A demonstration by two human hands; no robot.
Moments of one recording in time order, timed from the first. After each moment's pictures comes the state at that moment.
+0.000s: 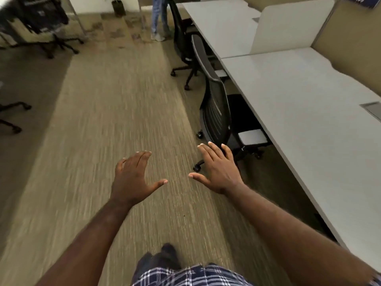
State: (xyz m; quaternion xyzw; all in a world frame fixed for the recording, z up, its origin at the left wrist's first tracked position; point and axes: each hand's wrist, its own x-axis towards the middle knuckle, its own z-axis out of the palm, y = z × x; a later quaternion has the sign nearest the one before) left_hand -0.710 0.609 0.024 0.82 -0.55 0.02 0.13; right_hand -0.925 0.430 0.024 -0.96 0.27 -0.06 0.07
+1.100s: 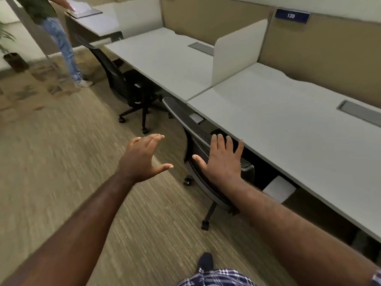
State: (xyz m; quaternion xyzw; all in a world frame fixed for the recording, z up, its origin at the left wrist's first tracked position) left_hand -0.373 0.145 0.079 0.58 -0.80 0.04 0.14; right_hand -0.627 0.124 0.060 -0.75 0.66 -0.04 -0.01
